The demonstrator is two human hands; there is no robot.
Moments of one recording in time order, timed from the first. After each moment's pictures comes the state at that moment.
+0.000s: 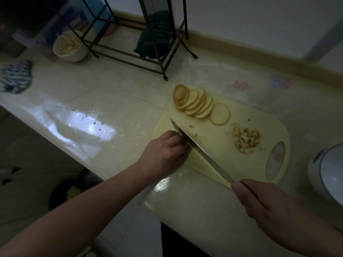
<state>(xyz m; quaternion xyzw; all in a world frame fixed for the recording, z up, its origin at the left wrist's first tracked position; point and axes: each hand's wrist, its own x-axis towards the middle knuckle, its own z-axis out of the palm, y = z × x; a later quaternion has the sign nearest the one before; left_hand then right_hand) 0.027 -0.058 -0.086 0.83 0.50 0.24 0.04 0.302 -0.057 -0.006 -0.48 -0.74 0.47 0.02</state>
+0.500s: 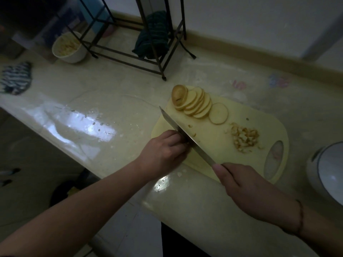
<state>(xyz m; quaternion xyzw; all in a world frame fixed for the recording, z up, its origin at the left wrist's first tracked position) 0.024 -0.054 -0.085 0.84 0.49 0.23 0.05 0.270 -0.041 -0.018 -0.49 -0.73 0.48 0.03</state>
